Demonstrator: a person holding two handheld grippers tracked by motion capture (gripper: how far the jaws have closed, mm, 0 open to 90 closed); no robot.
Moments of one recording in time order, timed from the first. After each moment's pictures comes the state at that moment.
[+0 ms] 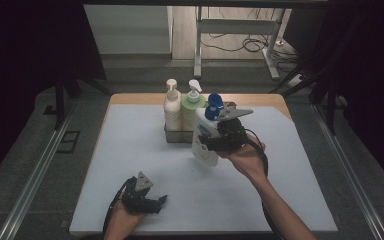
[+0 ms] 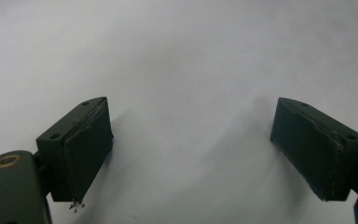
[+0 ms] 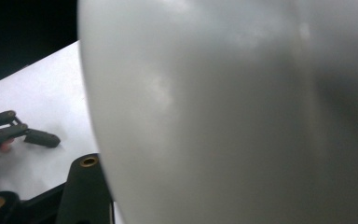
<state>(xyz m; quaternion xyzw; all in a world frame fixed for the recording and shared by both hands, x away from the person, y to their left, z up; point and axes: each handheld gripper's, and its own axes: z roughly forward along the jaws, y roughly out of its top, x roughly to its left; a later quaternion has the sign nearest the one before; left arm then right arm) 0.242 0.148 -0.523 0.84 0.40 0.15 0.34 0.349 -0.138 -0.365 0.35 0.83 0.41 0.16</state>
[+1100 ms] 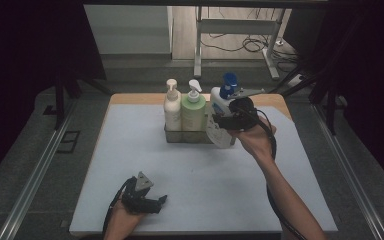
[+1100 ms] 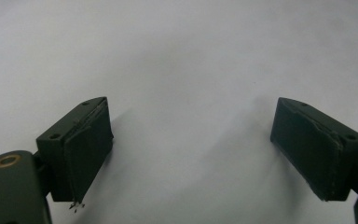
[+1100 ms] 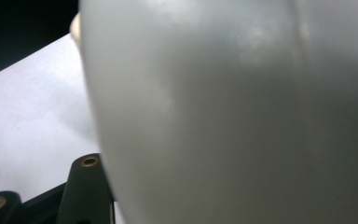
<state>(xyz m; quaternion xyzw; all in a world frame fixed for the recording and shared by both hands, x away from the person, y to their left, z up) 0.242 0.148 -0.523 0.84 0.40 0.15 0.34 0.393 -0.163 -0.343 0.40 0.80 0.39 0.21</state>
